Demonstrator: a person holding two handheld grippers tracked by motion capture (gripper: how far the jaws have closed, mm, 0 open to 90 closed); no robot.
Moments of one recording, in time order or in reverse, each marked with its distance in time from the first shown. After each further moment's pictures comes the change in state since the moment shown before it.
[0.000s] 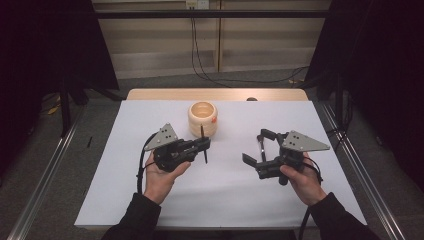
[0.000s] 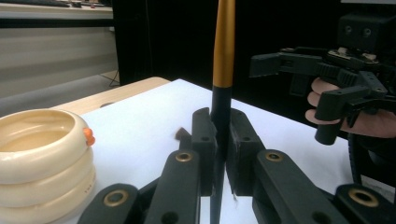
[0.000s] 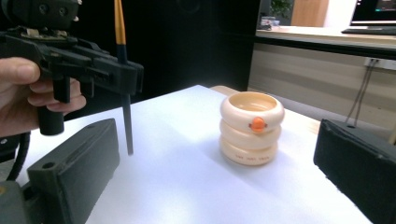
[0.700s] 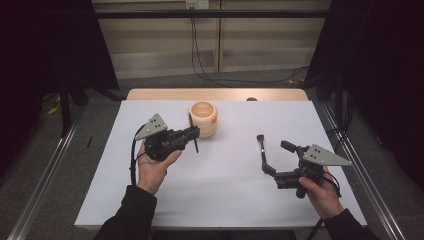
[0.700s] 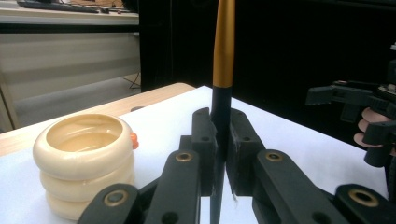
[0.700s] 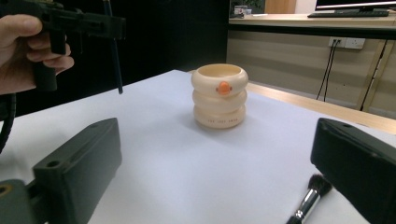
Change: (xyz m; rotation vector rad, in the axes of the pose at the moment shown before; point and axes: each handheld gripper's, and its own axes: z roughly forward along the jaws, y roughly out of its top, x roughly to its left) left arm 0.028 0.007 -0.008 -0.024 0.074 -0.030; right arm -0.010 -0.032 -0.046 0.021 -0.101 0.051
